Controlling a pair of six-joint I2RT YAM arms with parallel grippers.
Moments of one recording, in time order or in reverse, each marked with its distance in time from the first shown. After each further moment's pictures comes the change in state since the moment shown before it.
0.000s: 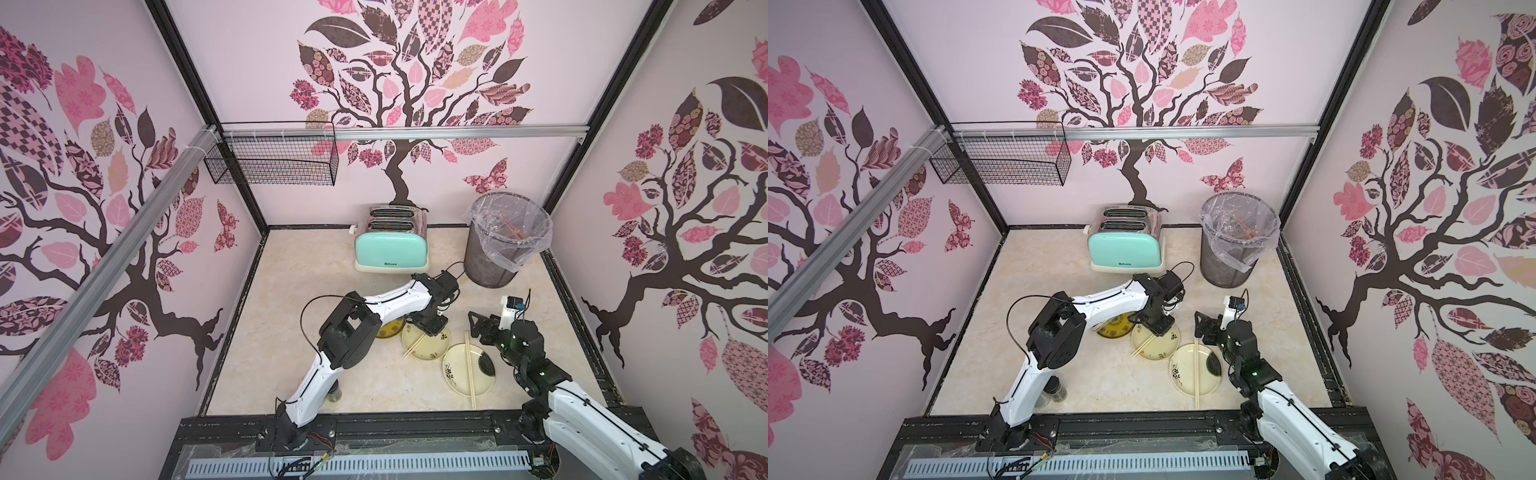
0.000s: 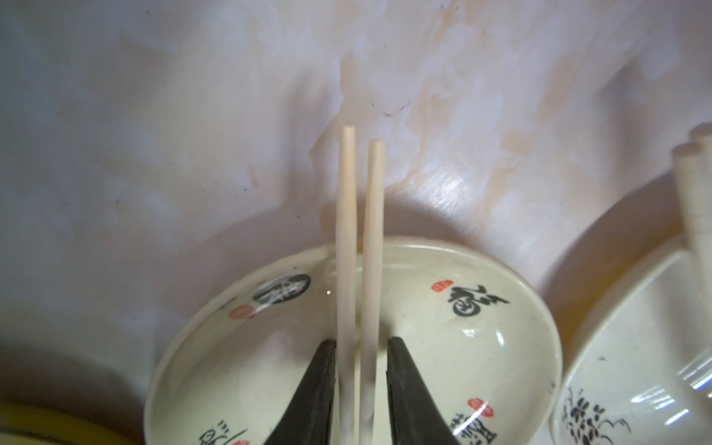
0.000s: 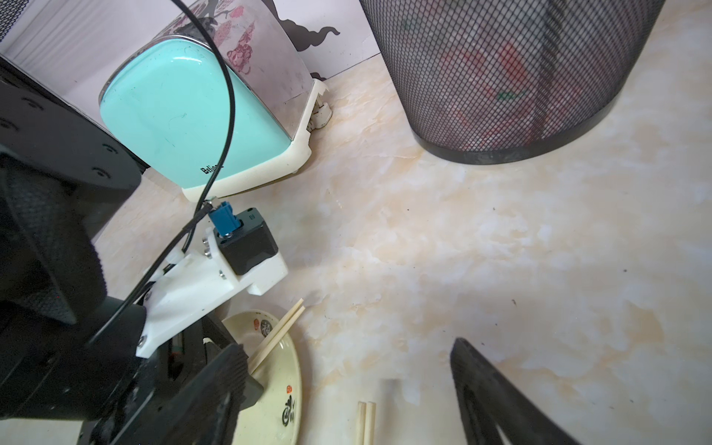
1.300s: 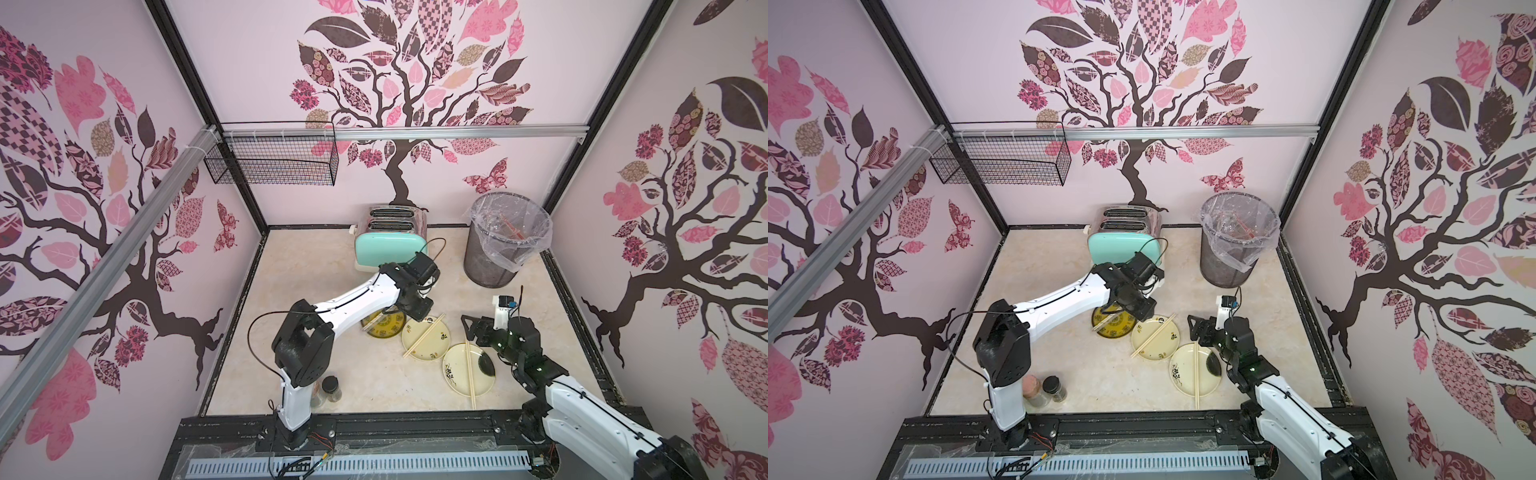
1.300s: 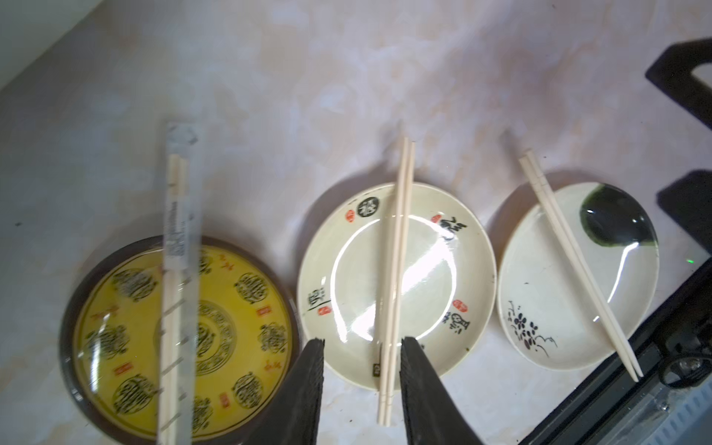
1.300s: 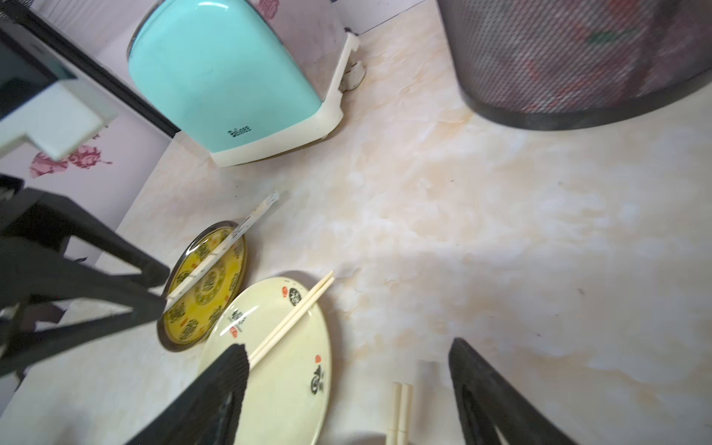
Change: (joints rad) left arm 0.128 -0.387 -0.246 0.110 -0.016 -0.004; right arm 0.001 0.092 0.041 0.001 -0.186 0.000
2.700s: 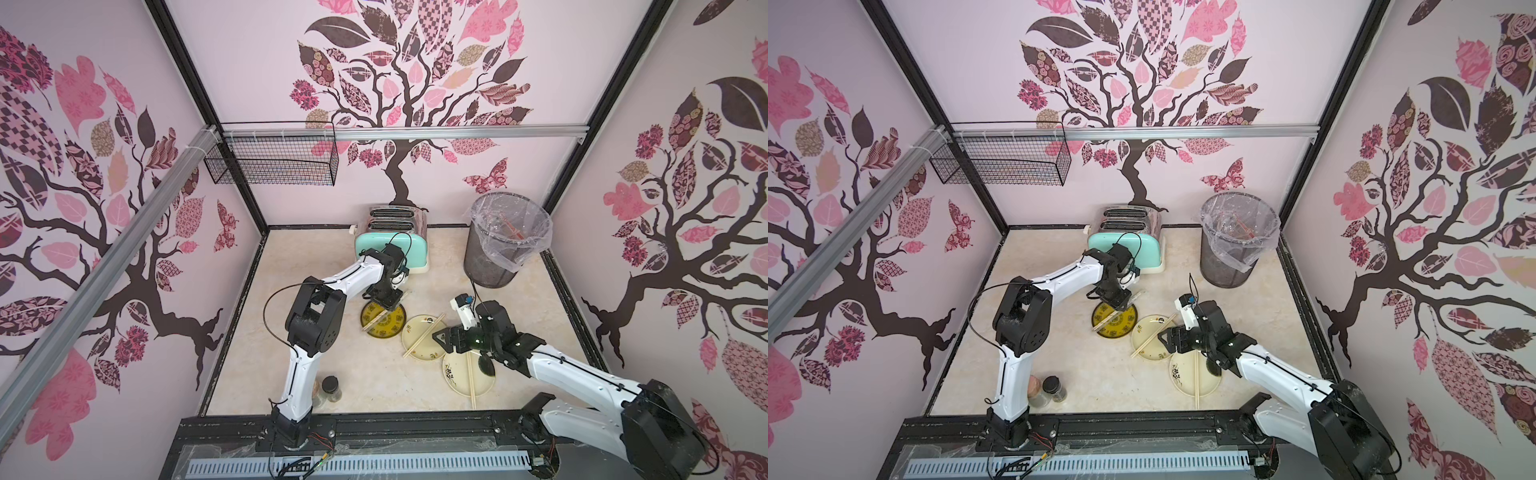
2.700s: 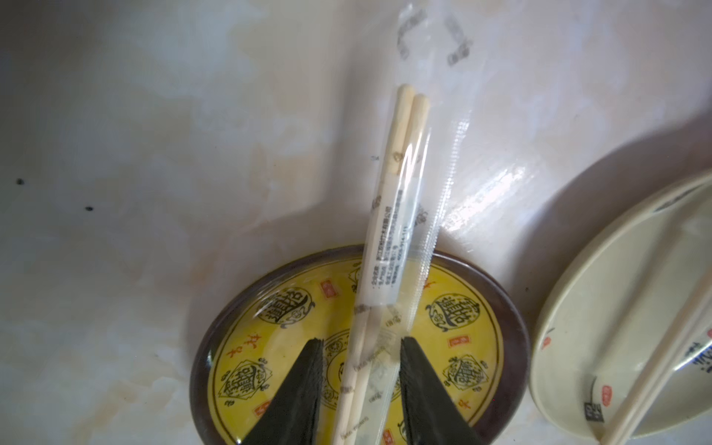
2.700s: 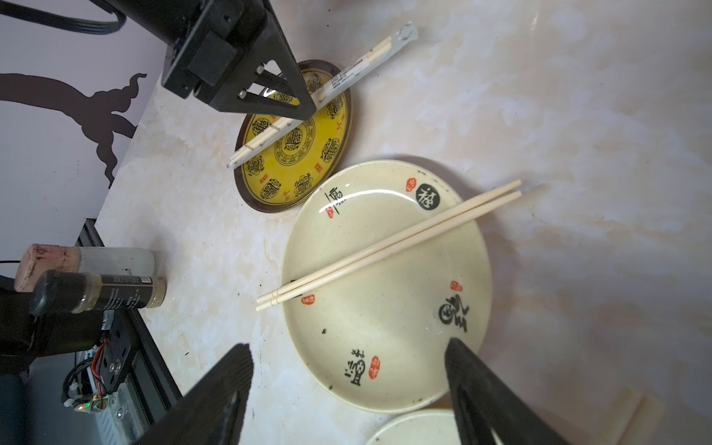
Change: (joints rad) left arm 0.213 0.270 0.111 -0.116 0.016 0.254; right arm 0.193 0.274 0.241 -0.242 -0.205 -0.110
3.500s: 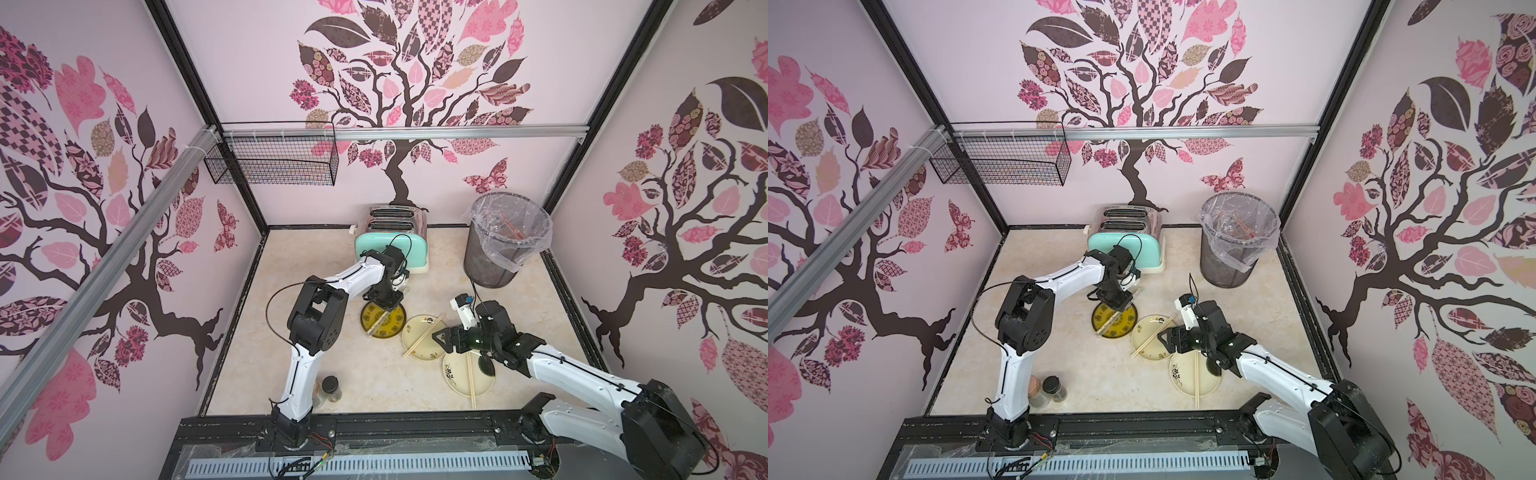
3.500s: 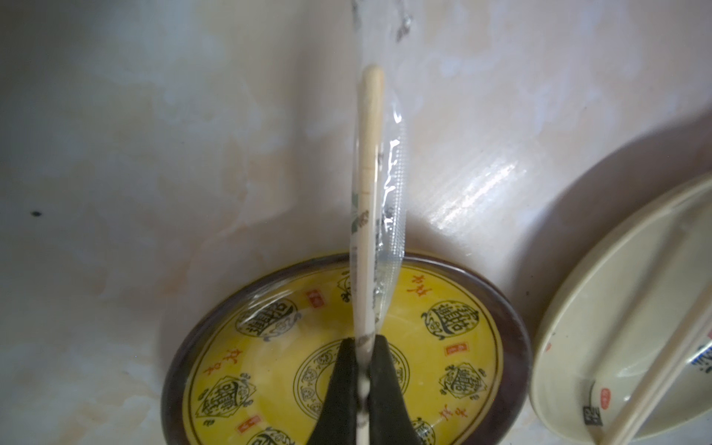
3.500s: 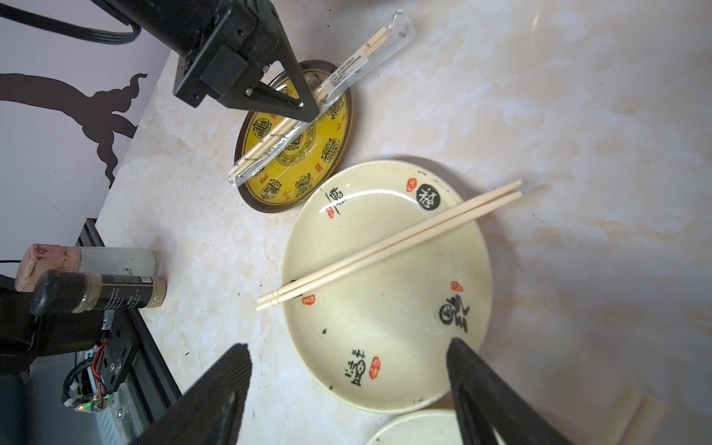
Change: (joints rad) left arm 0.000 0.013 0.000 -0.002 0.027 -0.003; right arm 0.000 0.000 0.000 0.002 -0.003 0.000
